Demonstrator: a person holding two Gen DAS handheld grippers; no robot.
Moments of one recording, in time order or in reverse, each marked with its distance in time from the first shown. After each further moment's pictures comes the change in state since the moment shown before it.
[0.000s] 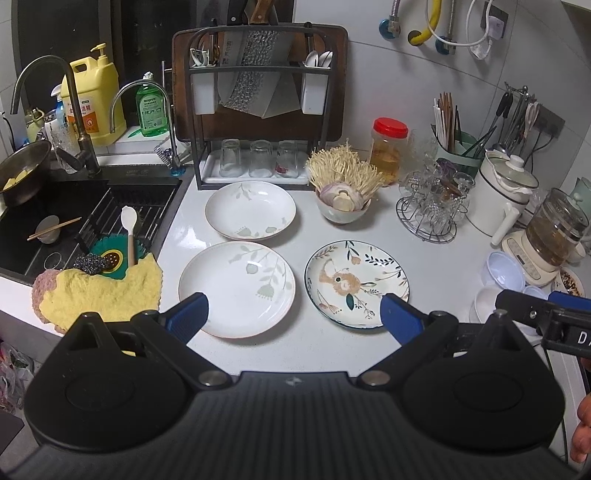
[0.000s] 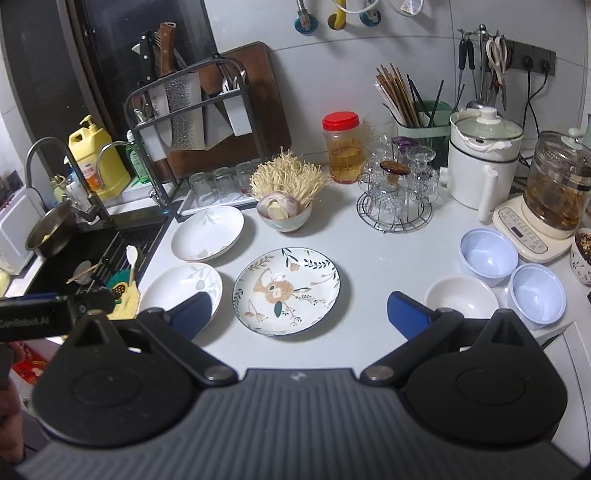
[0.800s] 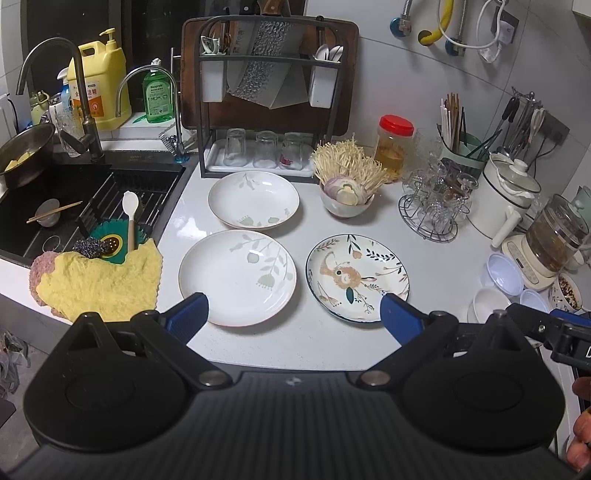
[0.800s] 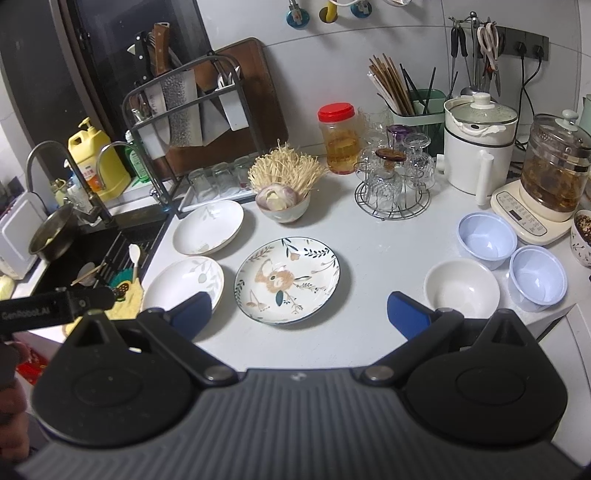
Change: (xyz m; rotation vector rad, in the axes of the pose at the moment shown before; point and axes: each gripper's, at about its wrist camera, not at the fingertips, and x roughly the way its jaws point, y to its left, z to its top) left arm 0.003 0.003 -0.007 -0.047 0.024 -0.004; right arm -0.004 -0.010 -0.013 0.041 0.013 0.010
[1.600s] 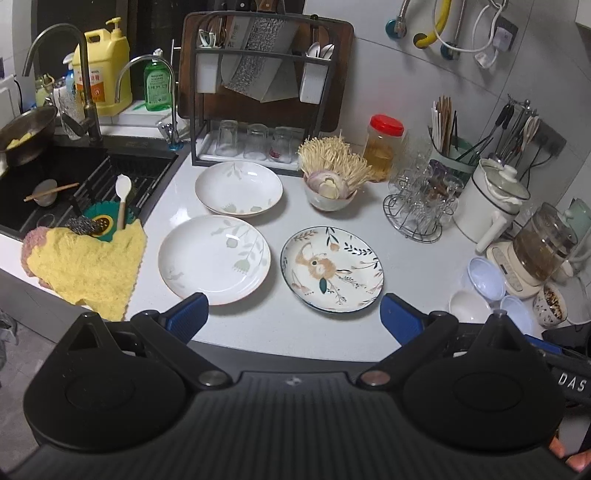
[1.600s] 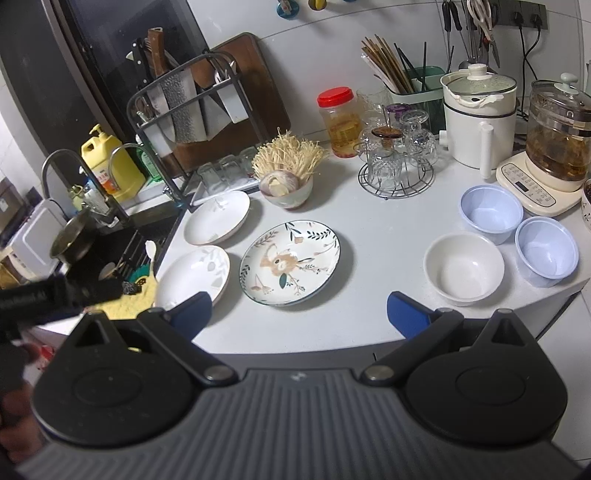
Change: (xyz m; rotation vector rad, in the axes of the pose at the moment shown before) left arm -0.014 -0.037 -0.018 -0.055 0.004 0.004; right arm -0.007 -0.038 -0.018 0.053 0.032 0.093
